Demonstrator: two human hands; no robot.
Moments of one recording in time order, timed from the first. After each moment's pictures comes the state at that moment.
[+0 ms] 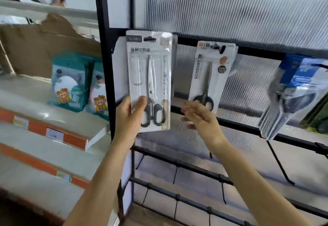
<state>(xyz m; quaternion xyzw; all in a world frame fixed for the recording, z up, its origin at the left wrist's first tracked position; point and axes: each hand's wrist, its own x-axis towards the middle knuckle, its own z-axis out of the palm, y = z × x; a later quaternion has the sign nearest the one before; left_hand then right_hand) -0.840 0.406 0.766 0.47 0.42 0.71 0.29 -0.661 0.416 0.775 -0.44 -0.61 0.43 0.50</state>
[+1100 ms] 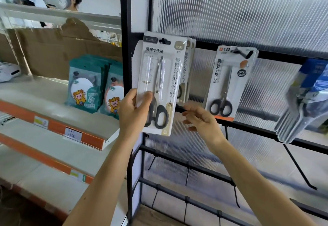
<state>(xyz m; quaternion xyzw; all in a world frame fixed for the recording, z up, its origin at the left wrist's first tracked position) -0.884 0.402 0.779 0.50 0.47 0.70 0.19 -0.705 0.423 0.768 -0.44 -0.62 0.44 0.47</state>
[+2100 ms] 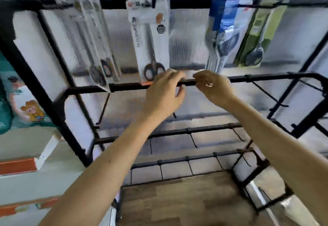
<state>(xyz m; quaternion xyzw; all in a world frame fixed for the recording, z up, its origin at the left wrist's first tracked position) -0.716 0.420 0.764 0.85 0.29 0.44 0.03 -0.560 0.378 0.777 -0.70 -0.59 0.09 0.40</state>
